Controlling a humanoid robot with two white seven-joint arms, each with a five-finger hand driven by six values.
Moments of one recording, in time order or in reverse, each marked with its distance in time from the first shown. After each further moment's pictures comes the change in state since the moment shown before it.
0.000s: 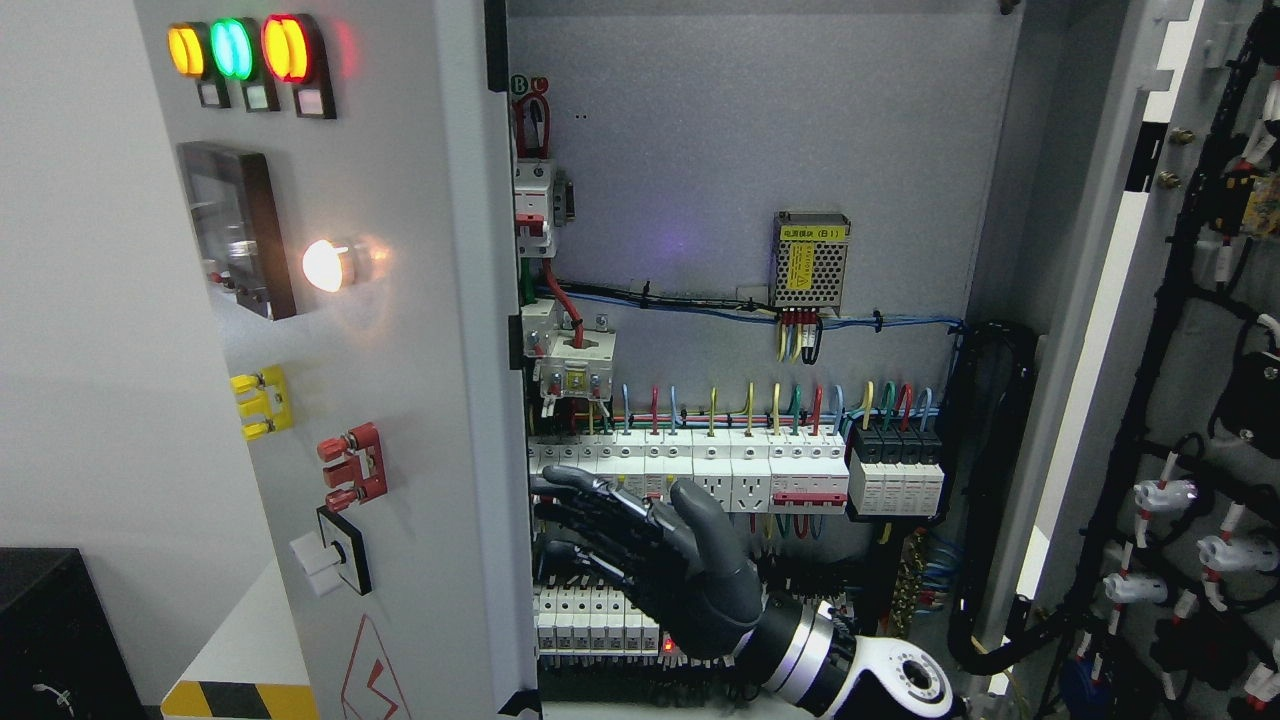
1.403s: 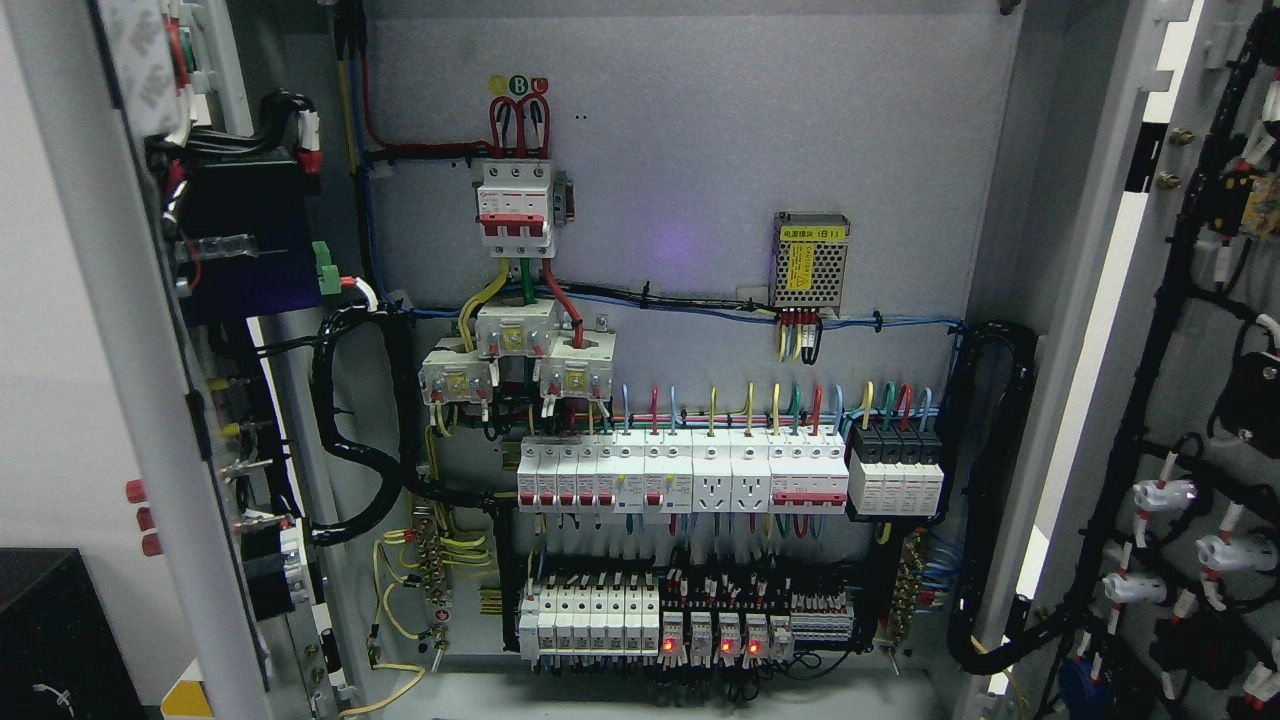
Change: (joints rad) left arm 0.000 0.000 0.000 0.000 0.001 0.007 0.000; right arm 0.008 0.016 0.352 -0.105 0.001 0.035 0.015
